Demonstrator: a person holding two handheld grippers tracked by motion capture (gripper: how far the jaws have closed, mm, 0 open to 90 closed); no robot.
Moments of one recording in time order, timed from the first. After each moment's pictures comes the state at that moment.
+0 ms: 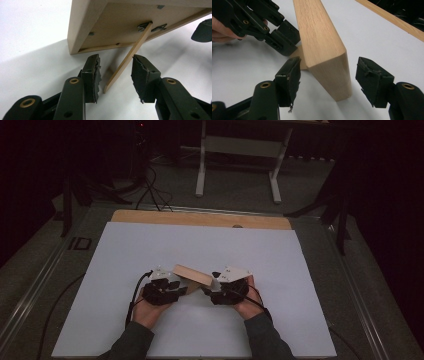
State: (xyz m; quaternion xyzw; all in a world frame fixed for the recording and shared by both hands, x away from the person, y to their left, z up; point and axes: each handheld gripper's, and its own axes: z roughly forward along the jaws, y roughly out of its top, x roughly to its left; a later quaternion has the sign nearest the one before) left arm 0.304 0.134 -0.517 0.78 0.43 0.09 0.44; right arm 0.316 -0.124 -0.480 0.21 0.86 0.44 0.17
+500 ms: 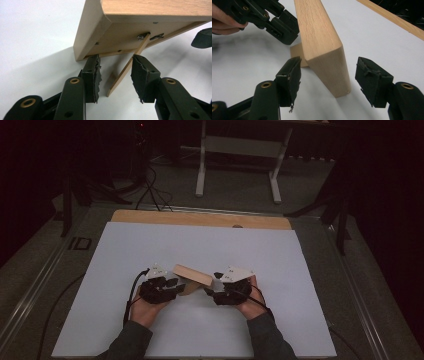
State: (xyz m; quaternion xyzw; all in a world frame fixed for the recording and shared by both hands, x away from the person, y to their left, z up) left arm 0.303 0.140 -0.508 0.77 0.43 0.10 0.45; right arm 0.315 -0.132 -0.478 0.21 0.86 0.44 0.16
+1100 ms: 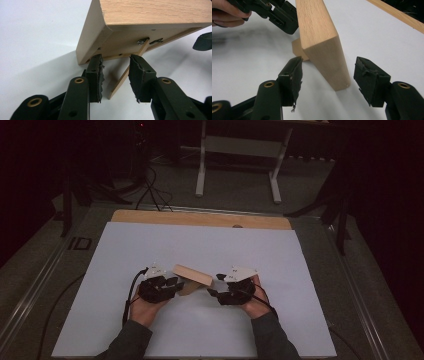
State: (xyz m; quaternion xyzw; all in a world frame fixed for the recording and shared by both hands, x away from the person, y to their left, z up) left arm 0.302 0.141 -0.505 0.77 0.43 0.11 0.46; right arm 0.318 -0.143 -0.478 0.20 0.86 0.44 0.14
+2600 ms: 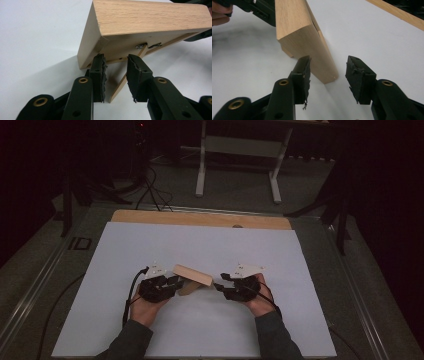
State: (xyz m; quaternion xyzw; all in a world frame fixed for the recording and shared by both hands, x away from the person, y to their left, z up) left arm 0.301 0.138 -0.499 0.77 0.42 0.13 0.46; right arm 0.326 -0.157 -0.479 0.24 0.86 0.43 0.14
